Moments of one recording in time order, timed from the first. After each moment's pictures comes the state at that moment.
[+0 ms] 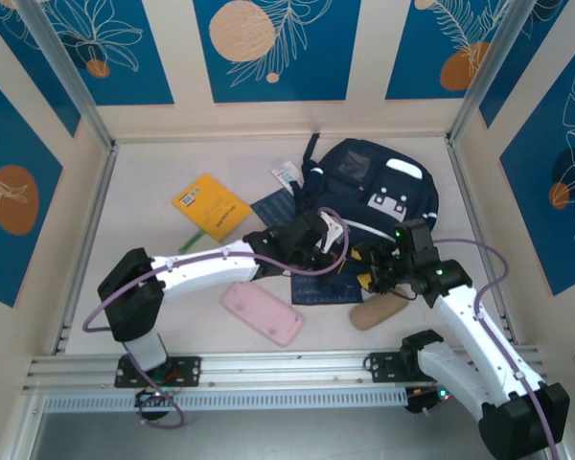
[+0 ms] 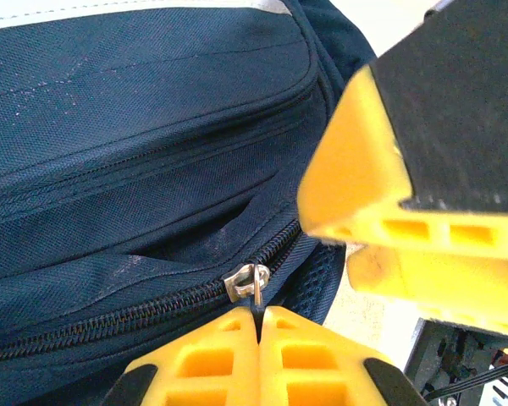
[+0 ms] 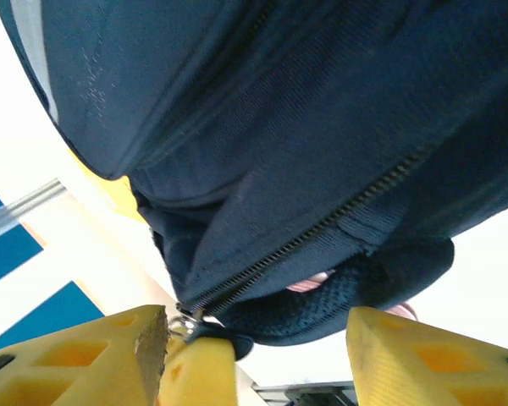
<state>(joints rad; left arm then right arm) -1.06 1.71 1.26 -0.27 0.14 -0.40 0.29 0.82 0.67 -0.75 -0.39 1.52</state>
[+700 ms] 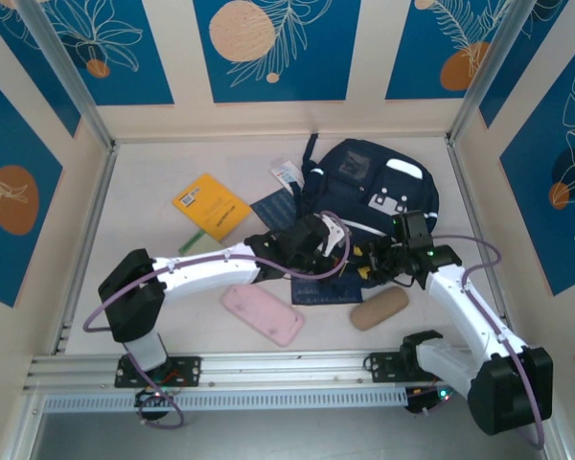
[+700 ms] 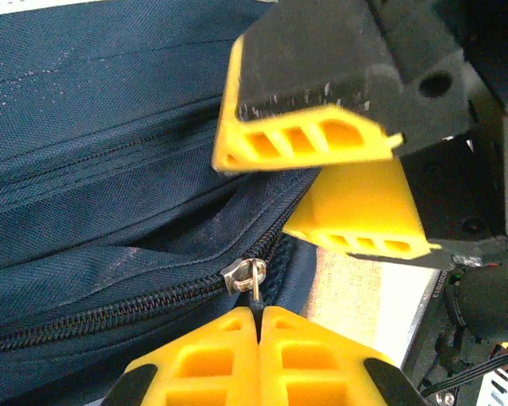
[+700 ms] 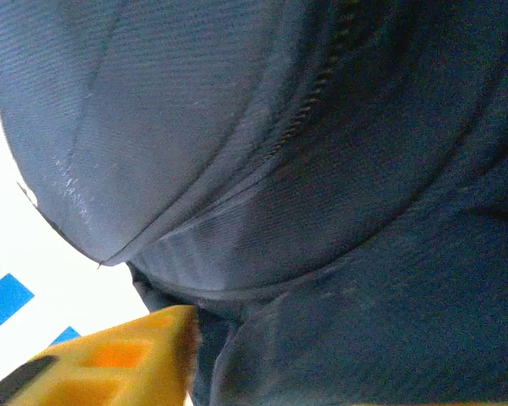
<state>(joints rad) -1.07 1.71 1.24 -0.25 0.14 -0.40 0.21 1.00 0.68 -0.69 -0.41 1.49</state>
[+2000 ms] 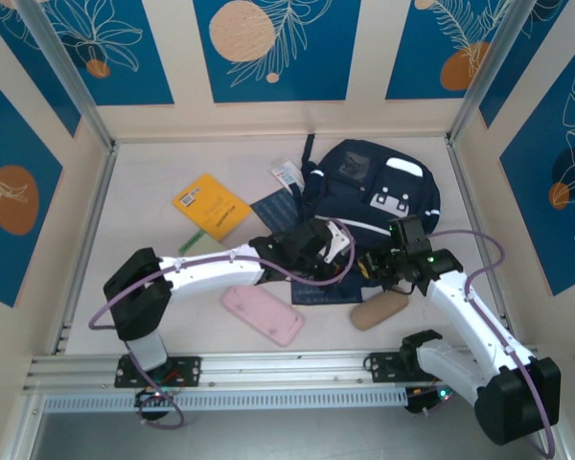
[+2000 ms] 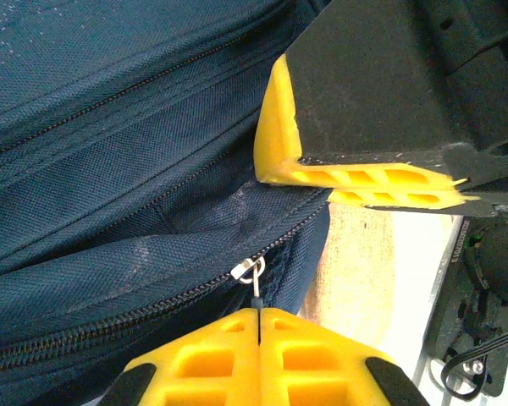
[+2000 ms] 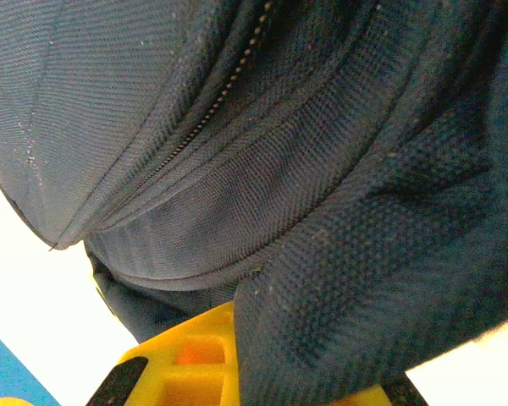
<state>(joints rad) -1.08 1.74 1.24 -0.27 0.16 -0.29 0.29 0.93 0.69 -0.77 -0.28 1.37</state>
